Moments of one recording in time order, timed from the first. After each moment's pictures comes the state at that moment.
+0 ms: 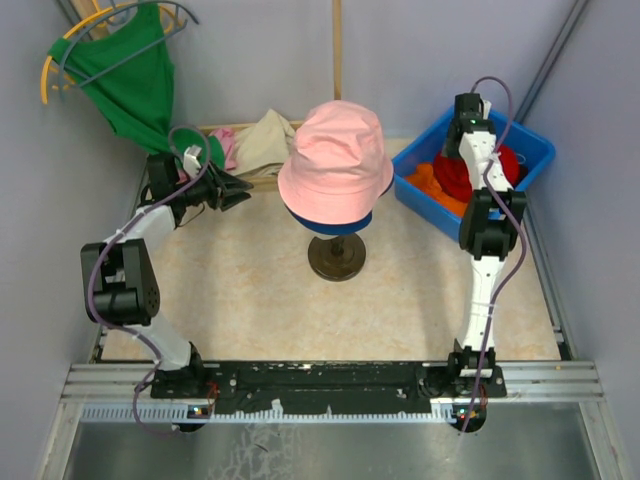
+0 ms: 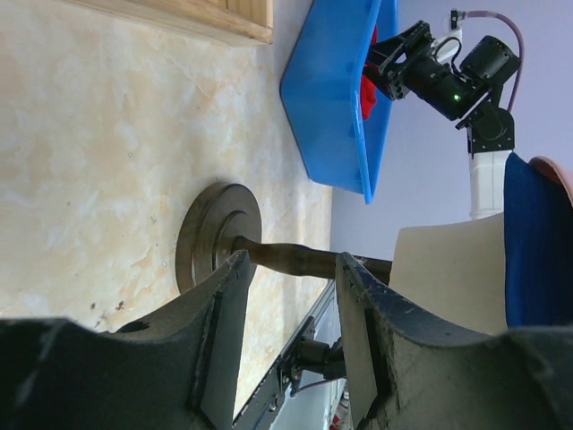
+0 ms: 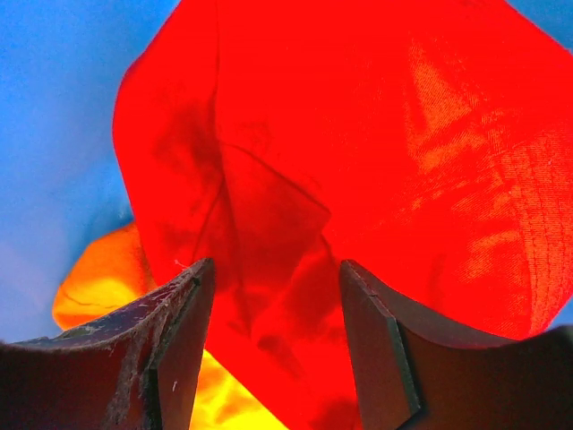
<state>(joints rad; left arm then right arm) 0.08 1.70 1.10 0.09 0.94 -0.89 -0.05 2.39 2.29 -0.76 0.32 0.21</state>
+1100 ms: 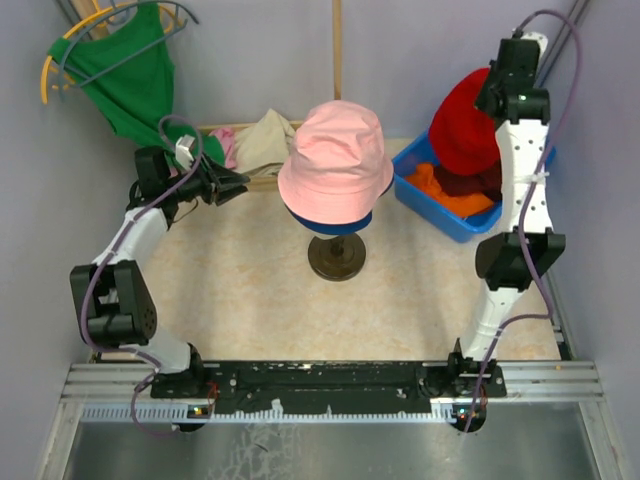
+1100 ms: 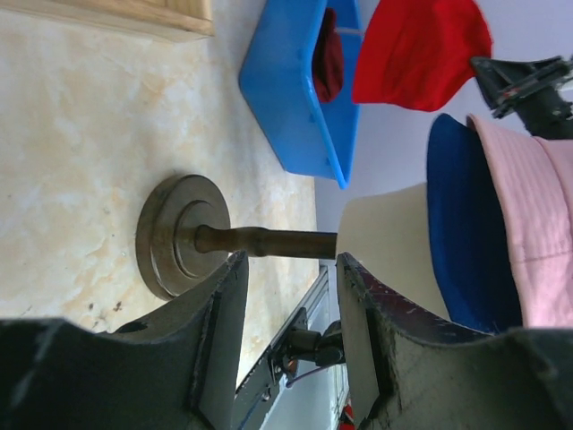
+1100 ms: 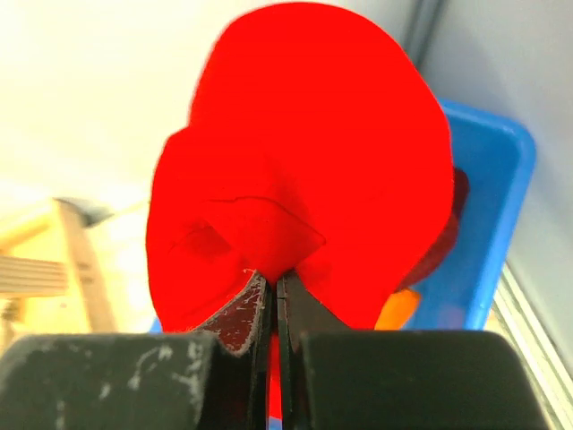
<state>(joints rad) 0.09 1.57 1.12 0.02 0.97 -0.89 -0.04 1.98 2.33 -0.86 0.26 0.25</state>
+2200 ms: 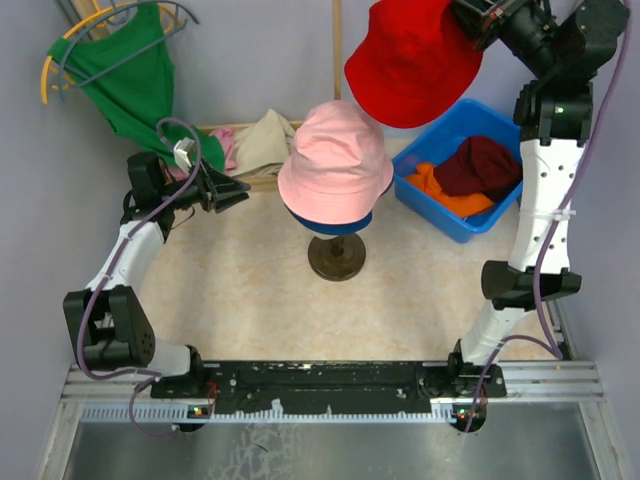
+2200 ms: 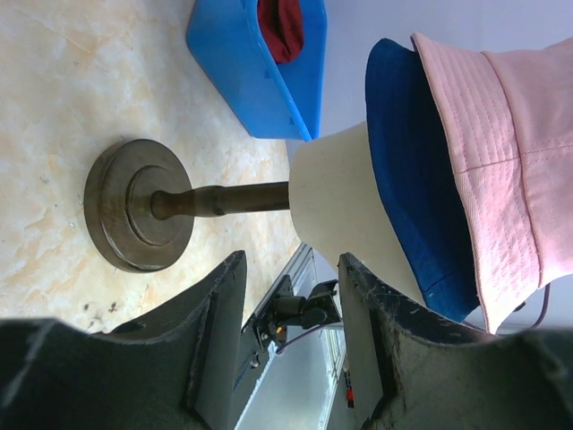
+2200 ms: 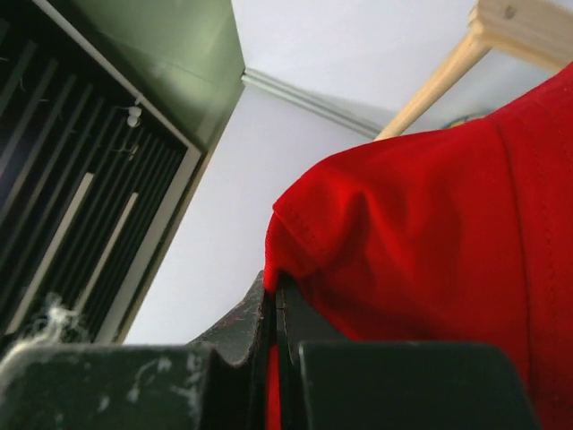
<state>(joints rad) 0.08 1.42 1.04 0.03 1.07 -0.91 -0.06 1.80 2.50 -0.21 -0.76 1.59</state>
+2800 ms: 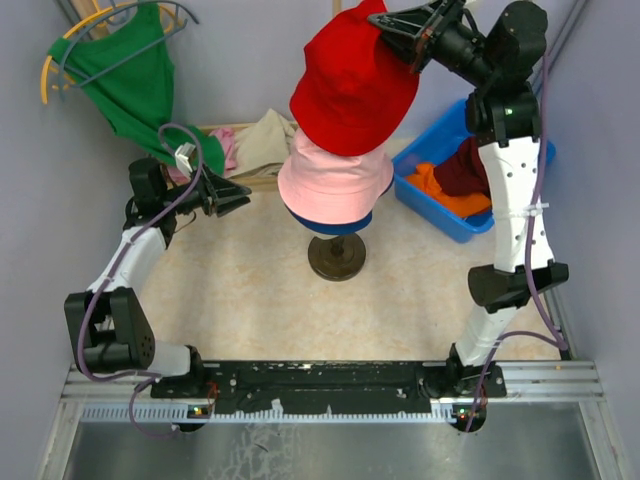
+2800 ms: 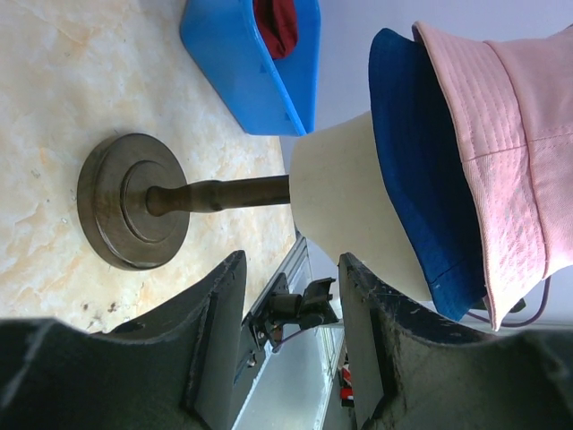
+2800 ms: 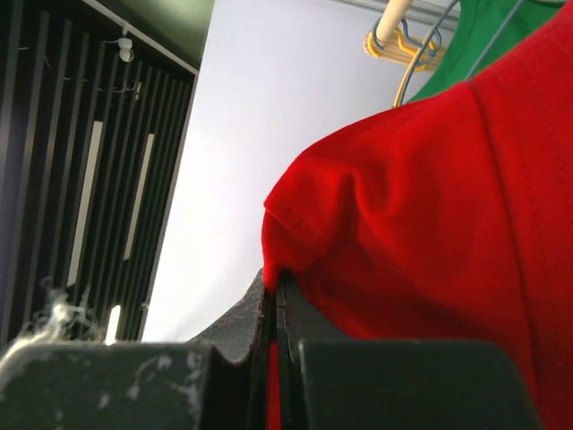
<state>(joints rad) 0.08 1.40 0.97 0.12 1.09 -0.96 0.21 1.79 2.43 -0.28 -0.75 1.61</state>
